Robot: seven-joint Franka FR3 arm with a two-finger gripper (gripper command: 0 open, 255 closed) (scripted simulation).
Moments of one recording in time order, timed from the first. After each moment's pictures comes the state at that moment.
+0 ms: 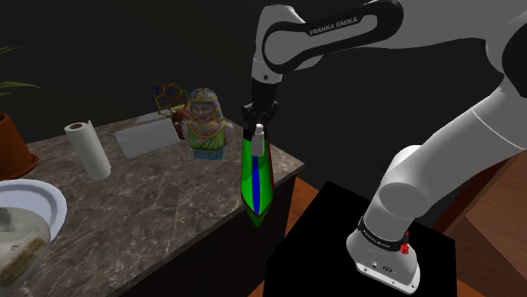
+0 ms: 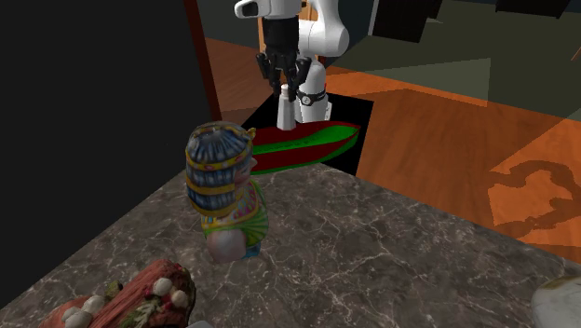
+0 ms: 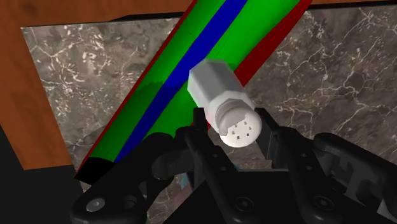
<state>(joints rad) -0.06 -0.41 0.17 -2.34 0.15 2.01 0.27</state>
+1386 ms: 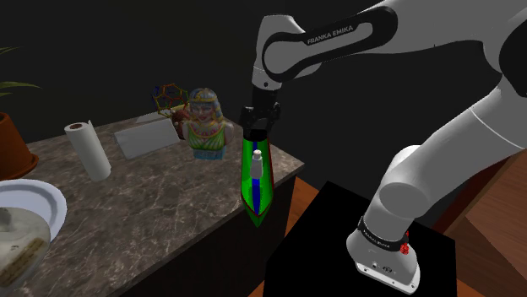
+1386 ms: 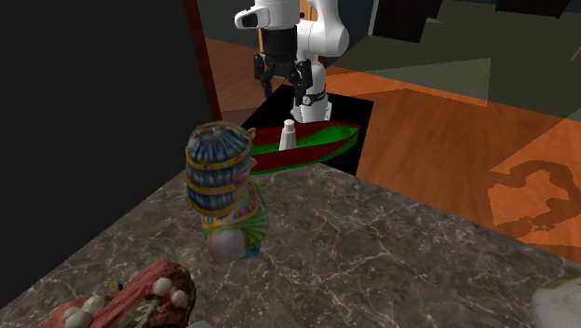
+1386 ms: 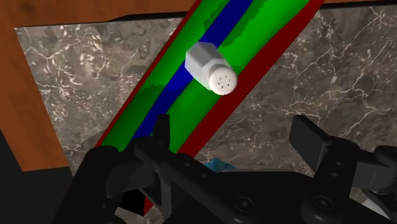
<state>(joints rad) -0.06 -0.40 0.17 -2.38 0.15 2.06 0.26</state>
